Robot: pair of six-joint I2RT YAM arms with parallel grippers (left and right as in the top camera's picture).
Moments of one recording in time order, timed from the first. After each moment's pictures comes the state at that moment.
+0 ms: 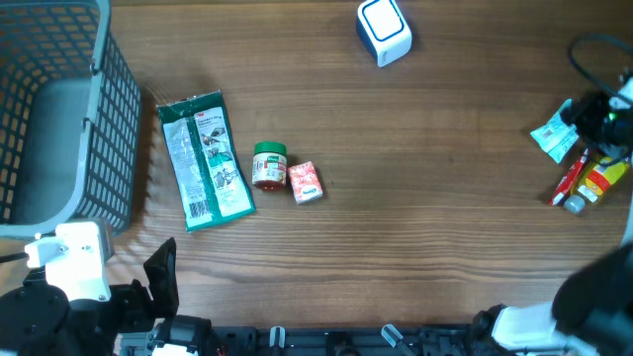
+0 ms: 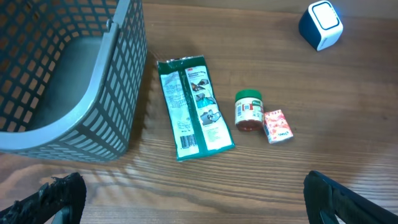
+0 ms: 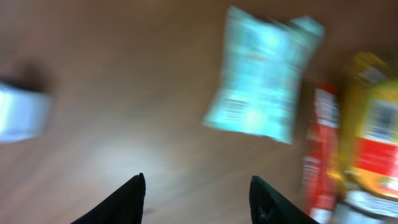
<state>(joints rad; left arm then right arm) -0.16 0.68 1.55 -1.53 -0.15 -0.16 -0.51 1.62 1.38 -0.80 -0.30 0.21</state>
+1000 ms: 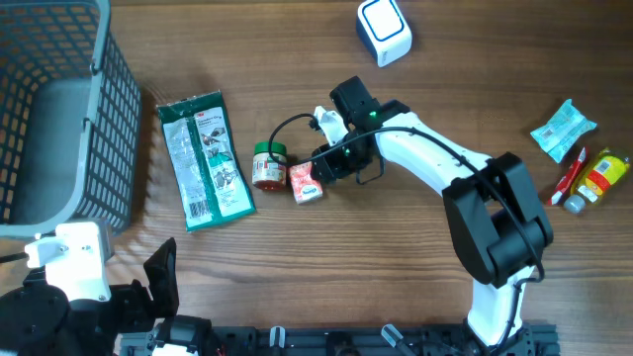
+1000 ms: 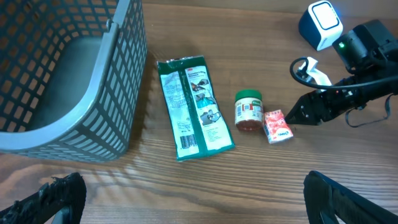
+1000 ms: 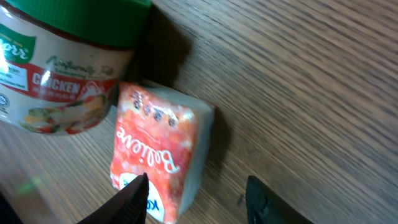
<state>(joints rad) -0.16 0.68 1.55 -1.53 -0.15 -0.16 0.53 2.04 1.38 -0.67 -0.45 0.04</state>
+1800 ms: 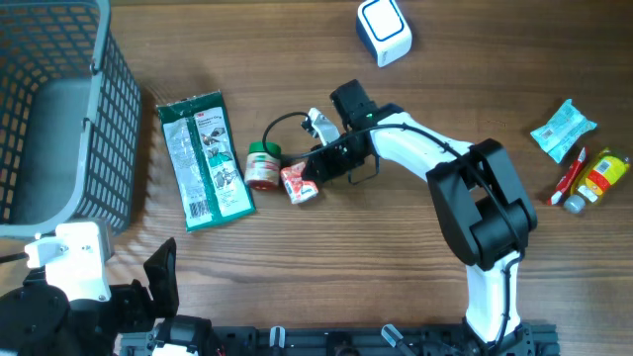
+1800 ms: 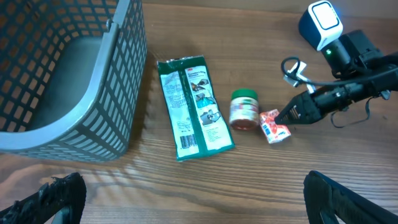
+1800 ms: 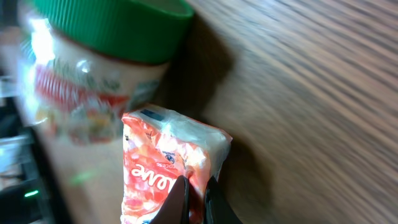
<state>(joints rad) -0.16 0.68 1.55 -1.53 -0.15 -0.16 0.50 2.14 1.38 -0.55 -0.75 0.04</state>
